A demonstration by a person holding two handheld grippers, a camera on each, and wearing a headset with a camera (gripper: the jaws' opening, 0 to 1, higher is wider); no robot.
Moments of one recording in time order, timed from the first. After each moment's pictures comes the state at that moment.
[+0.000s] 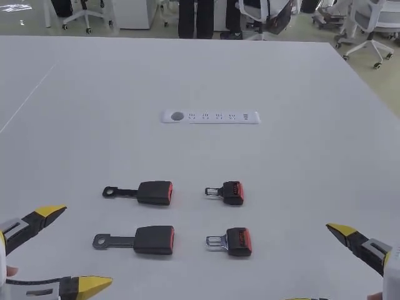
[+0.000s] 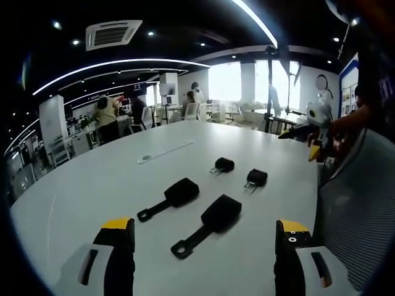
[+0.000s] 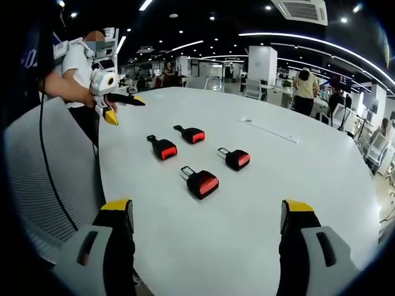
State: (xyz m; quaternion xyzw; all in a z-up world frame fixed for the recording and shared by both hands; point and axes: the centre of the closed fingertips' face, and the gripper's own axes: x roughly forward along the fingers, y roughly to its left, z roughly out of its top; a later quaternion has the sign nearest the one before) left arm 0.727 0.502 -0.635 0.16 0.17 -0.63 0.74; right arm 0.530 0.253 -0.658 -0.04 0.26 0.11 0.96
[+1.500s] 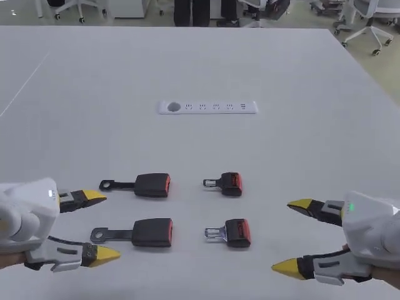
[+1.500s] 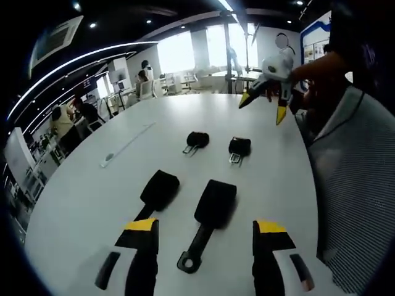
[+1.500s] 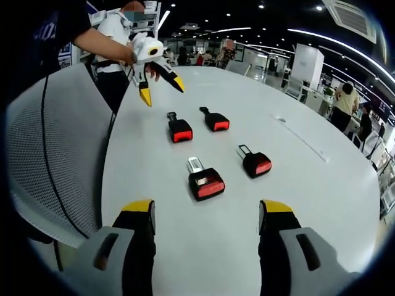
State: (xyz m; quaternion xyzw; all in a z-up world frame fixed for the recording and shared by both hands) left arm 0.729 0.460 -0.670 0.32 0.20 -0.71 0.60; right arm 0.571 0.256 -0.680 -0.13 0.31 0.25 0.91
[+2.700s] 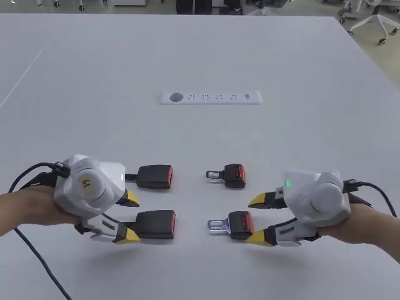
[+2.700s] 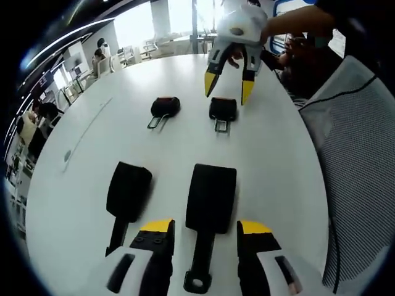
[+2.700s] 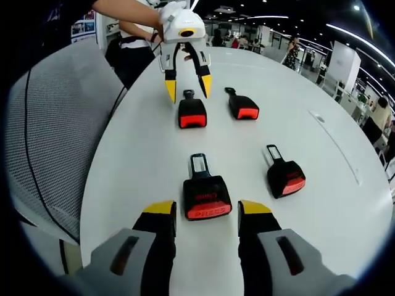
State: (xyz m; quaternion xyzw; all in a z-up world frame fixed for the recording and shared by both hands) left arm 0.728 0.429 -0.725 0.42 0.26 -0.73 0.47; right arm 0.621 0.281 -0.728 -0.18 0.36 0.36 0.84
